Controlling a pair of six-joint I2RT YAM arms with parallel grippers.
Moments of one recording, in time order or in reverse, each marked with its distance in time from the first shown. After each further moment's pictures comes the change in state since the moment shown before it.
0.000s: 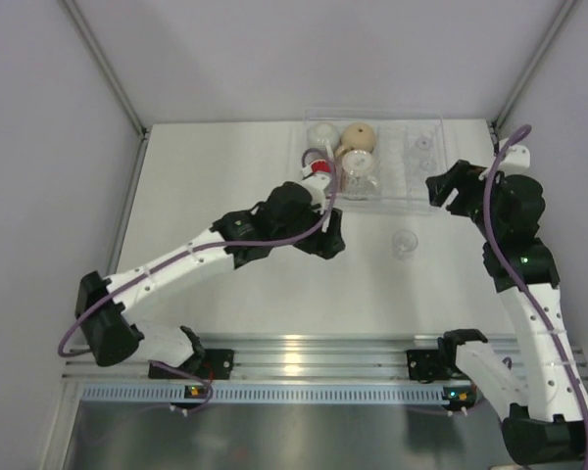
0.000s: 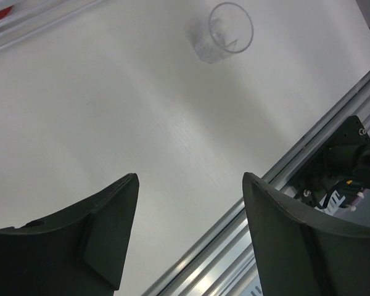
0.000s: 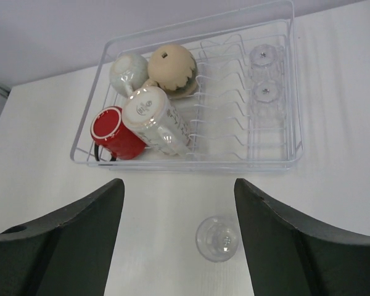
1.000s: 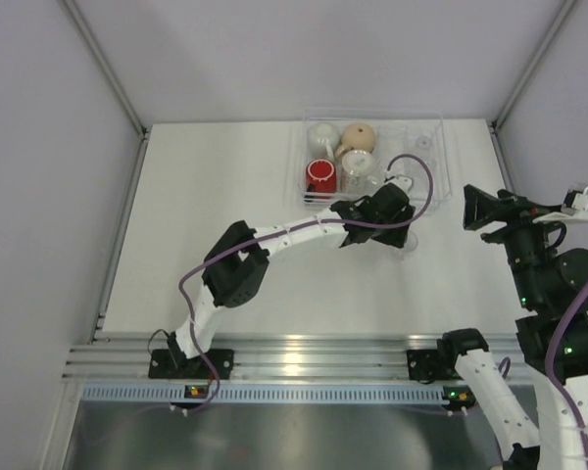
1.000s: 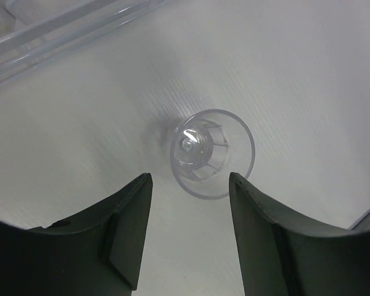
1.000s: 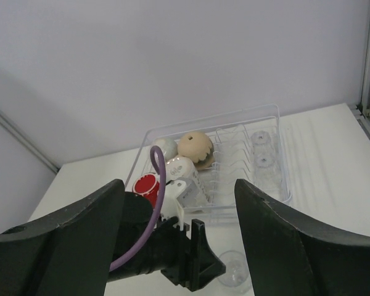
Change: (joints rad) left arm -0.135 0.830 0.628 0.098 -0.139 -0.078; right arm 0.077 -0.357 0.071 -0.053 0.157 0.032
